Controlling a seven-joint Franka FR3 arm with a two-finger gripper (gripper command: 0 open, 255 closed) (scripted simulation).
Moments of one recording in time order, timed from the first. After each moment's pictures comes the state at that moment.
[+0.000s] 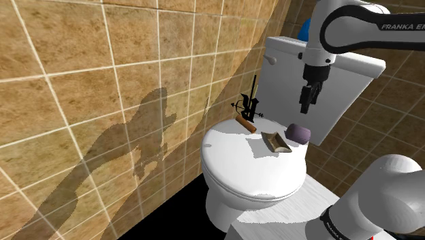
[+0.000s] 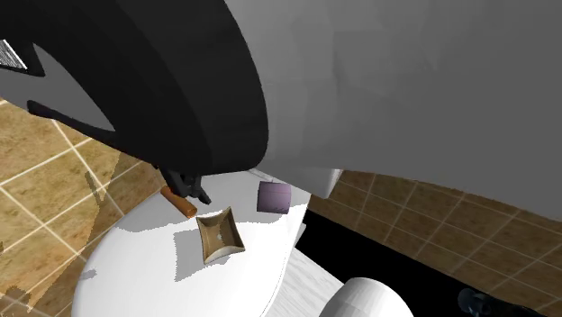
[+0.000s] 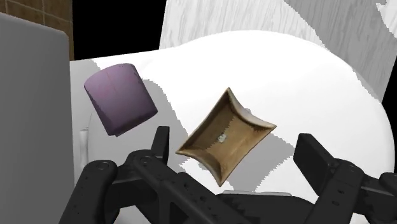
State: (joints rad) arm 0.00 -0.65 -0.14 -2.37 -0.23 1.52 -0.21
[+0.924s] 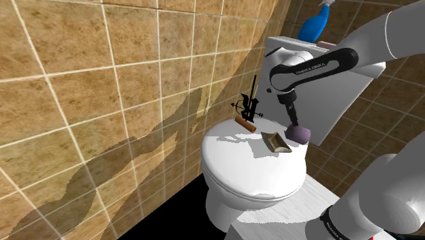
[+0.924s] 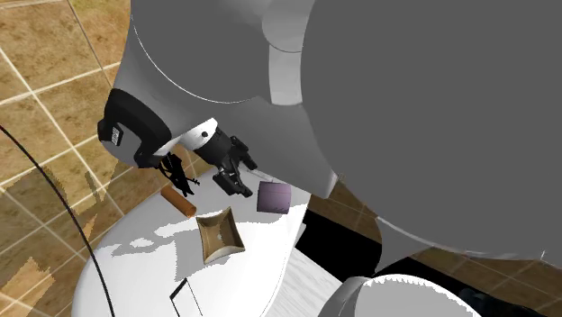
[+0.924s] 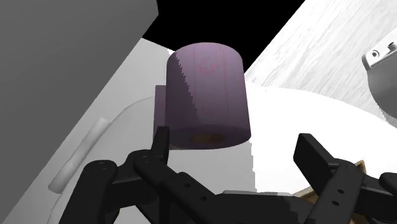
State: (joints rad) arm 0.02 -0.10 -0.28 -2.28 -0.50 1.73 -0.71
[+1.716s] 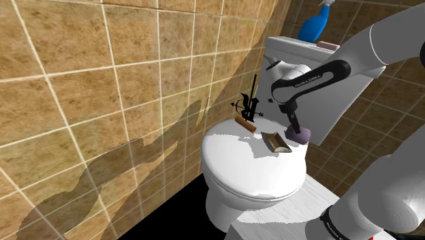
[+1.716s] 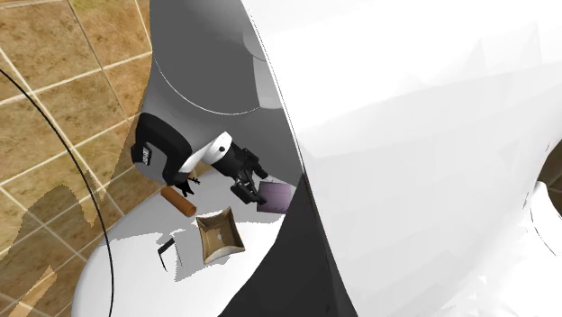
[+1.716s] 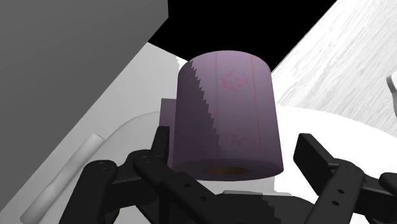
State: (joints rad) arm 0.00 -0.05 -0.32 -2.35 -0.56 1.84 -0.74
